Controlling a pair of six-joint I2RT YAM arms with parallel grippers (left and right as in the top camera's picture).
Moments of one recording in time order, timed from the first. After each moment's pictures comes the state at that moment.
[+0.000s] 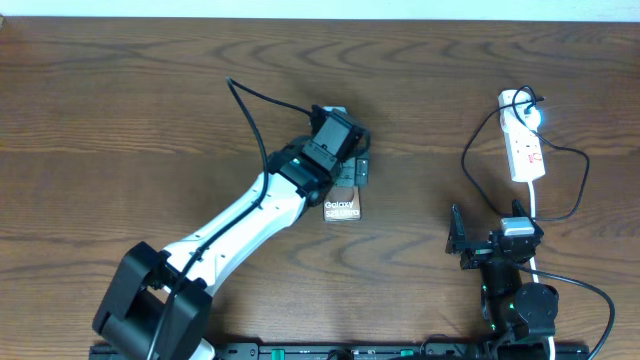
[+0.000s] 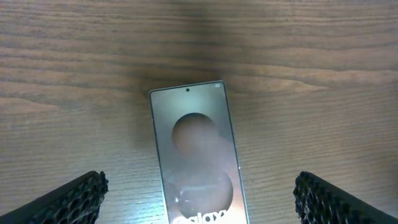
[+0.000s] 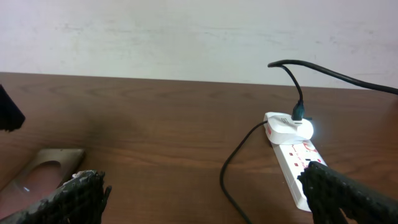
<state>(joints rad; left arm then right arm) -0.67 1.69 1.19 -0.49 -0.16 -0.56 0.07 0.01 0.01 -0.07 -0.01 -0.03</state>
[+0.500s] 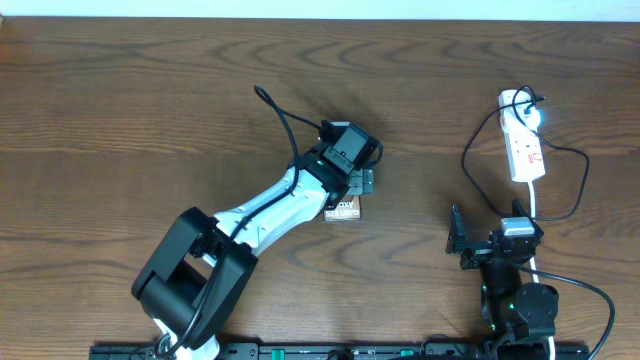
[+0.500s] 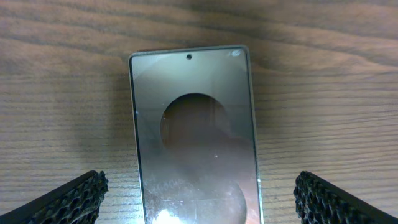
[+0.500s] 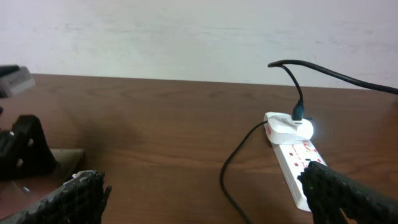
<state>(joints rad) -0.70 1.87 1.19 -0.44 -0.18 -0.64 0.07 0.01 0.01 -0.07 -0.01 -0.03</state>
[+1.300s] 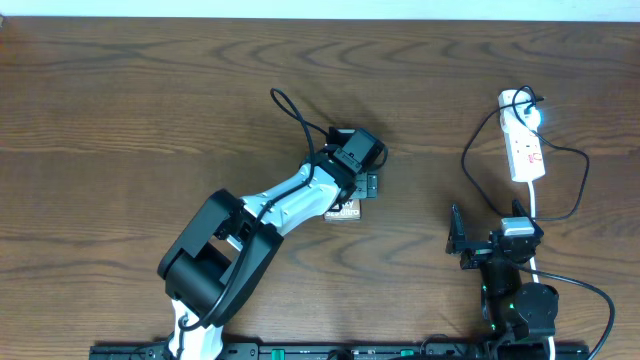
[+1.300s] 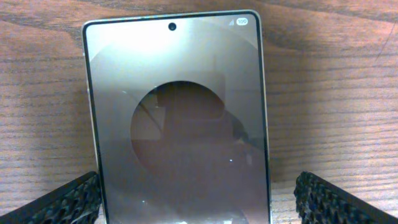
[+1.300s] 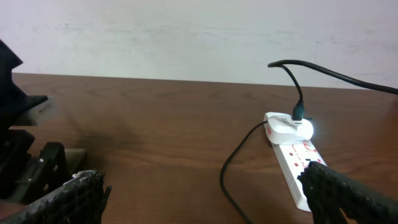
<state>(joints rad) -0.71 1.99 1.23 -0.42 -0.14 -0.65 0.07 0.01 0.01 -0.07 -0.01 -0.03</state>
